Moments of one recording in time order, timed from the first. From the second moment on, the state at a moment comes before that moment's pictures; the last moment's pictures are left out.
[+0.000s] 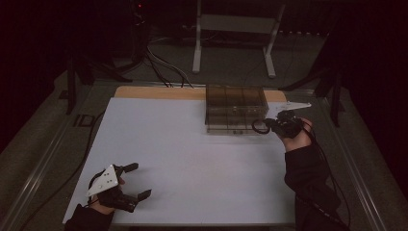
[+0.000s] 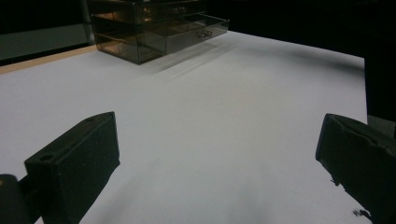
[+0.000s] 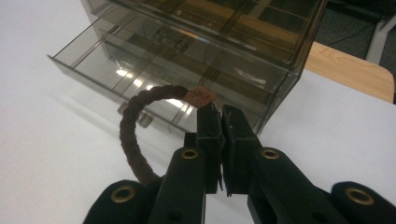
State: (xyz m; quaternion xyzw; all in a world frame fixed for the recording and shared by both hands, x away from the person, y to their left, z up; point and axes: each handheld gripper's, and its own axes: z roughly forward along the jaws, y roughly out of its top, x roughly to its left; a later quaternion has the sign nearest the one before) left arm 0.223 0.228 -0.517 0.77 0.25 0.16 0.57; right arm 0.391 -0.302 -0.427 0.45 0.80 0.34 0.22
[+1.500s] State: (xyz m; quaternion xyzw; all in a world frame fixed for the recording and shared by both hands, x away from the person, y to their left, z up) left arm 0.222 0.227 -0.517 0.77 0.25 0.16 0.57; right arm 0.445 -0.303 -0.450 0.47 0.80 0.33 0.20
